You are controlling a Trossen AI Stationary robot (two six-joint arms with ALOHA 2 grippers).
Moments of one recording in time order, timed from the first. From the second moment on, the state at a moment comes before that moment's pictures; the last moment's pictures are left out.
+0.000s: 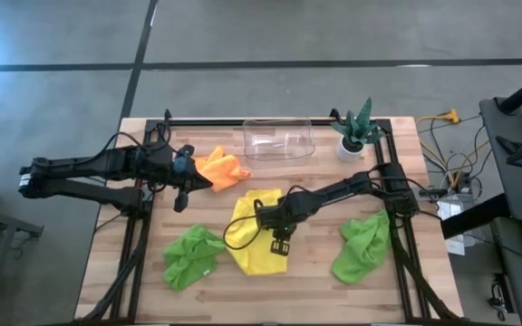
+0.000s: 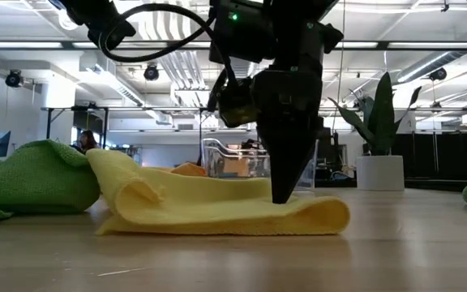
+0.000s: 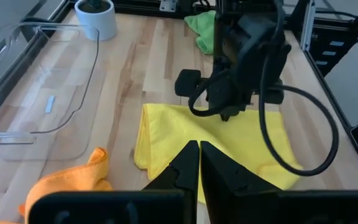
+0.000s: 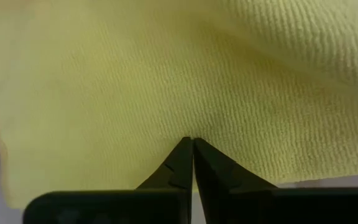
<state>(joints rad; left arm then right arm) 0.09 0.80 0.86 -0.57 0.09 -0.05 0.16 2.08 1.45 -0.70 -0.16 0.40</state>
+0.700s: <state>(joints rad) 0.09 0.80 0.86 -0.57 0.08 -0.07 0.15 1.99 1.44 -0.68 -0.08 0.34</state>
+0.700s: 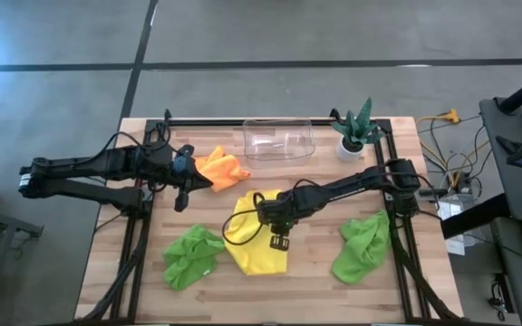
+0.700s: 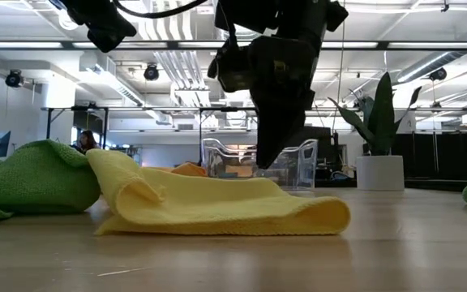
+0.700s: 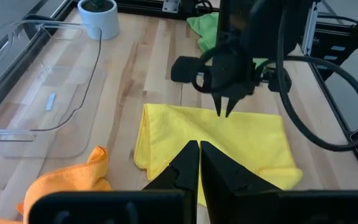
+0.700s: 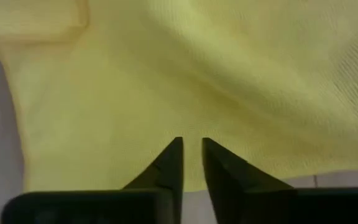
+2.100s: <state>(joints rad) 0.09 0.81 0.86 -0.57 0.07 -0.07 0.17 1.90 1.38 -0.72 -0.10 0.60</state>
